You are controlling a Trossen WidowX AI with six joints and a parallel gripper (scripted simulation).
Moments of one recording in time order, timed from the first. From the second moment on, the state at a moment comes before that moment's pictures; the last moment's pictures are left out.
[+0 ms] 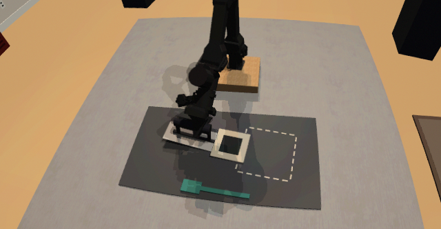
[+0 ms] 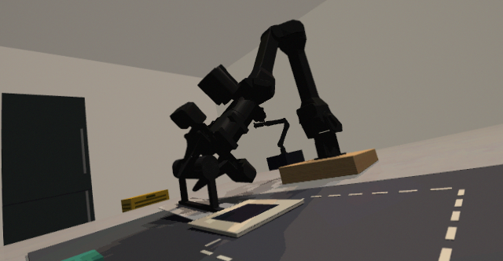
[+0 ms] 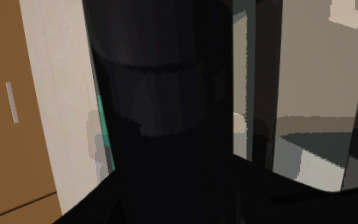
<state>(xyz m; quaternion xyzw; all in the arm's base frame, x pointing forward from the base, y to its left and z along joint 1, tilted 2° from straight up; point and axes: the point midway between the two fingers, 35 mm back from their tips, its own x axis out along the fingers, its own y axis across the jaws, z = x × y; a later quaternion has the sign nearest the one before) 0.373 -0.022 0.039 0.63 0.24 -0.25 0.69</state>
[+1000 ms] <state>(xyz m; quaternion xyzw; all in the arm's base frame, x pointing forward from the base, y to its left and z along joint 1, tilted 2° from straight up) 0.370 0.028 0.094 0.66 0.27 -0.24 0.66</state>
